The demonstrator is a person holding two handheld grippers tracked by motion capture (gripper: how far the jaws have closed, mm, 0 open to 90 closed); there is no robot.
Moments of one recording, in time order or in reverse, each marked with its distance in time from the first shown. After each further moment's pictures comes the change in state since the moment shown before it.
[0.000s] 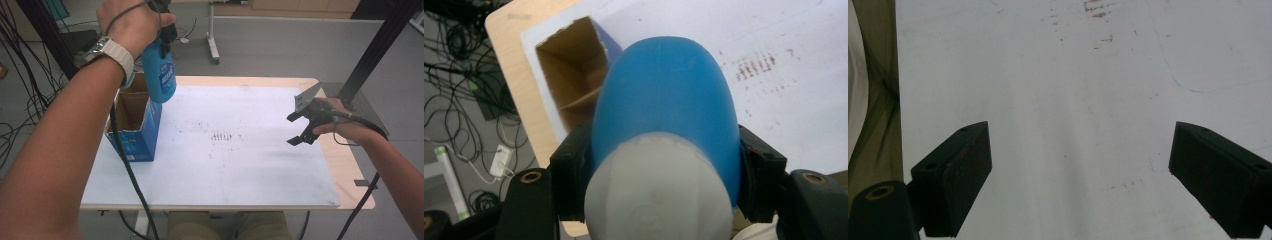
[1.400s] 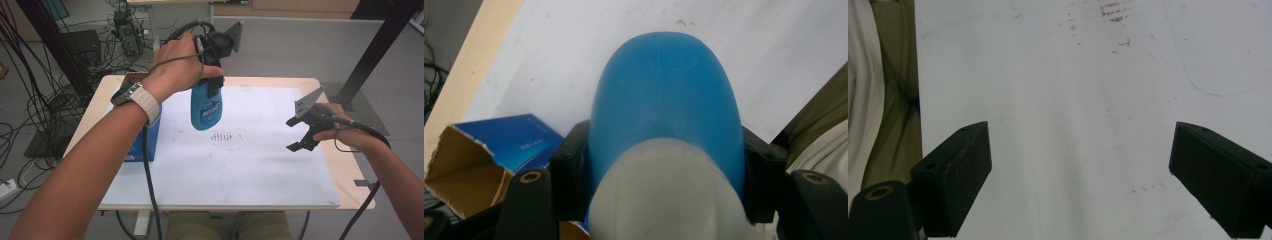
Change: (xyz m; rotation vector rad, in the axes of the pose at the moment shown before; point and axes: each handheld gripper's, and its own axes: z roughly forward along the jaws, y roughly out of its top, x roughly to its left) left arm -0.114 -0.003 0.042 -0.049 -0.121 0.542; right arm 0.018 0.000 0.000 -0.010 0.004 0.003
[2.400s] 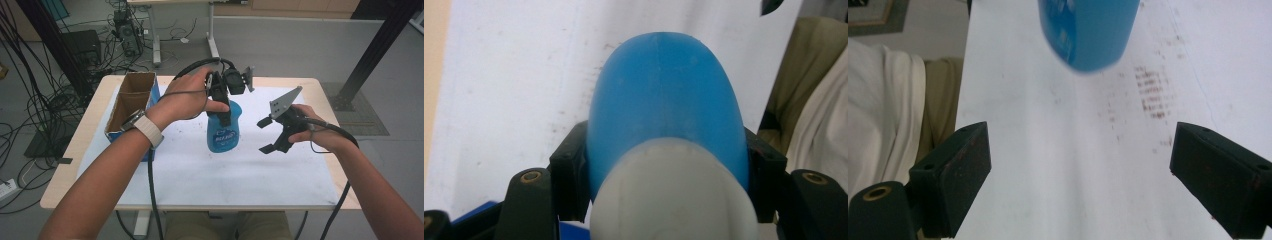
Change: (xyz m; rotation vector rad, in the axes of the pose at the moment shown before) left arm -0.045 -0.002 0.060 -0.099 -0.108 0.350; right arm 0.018 0.048 0.032 -0.158 0.108 -0.085
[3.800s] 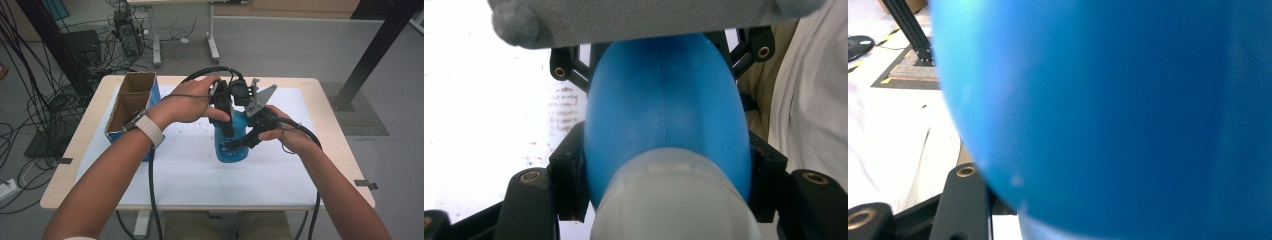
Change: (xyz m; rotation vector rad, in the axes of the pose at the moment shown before) left arm -0.016 0.006 0.016 -0.009 -0.114 0.232; right arm 0.004 0.058 0.051 -0.293 0.173 -0.119
